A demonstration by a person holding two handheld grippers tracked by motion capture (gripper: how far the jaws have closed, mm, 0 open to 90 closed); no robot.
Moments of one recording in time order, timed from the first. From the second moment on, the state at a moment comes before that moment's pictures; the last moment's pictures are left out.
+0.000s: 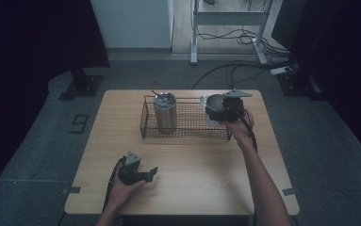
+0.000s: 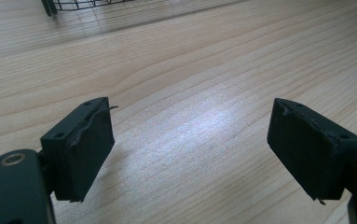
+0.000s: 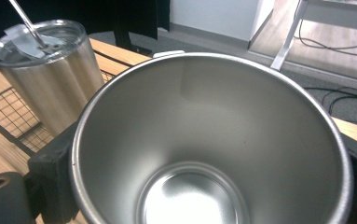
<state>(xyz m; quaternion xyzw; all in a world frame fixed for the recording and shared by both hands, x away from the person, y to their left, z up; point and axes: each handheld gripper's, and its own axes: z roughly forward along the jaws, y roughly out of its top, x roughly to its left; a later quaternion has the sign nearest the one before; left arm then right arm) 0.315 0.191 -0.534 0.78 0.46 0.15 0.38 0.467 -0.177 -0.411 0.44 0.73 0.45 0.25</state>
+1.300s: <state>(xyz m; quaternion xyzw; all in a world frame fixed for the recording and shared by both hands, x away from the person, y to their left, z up) 0.315 0.189 -0.538 0.79 0.46 0.15 0.38 0.499 -0.181 -0.453 0.46 0.74 0.43 0.23</state>
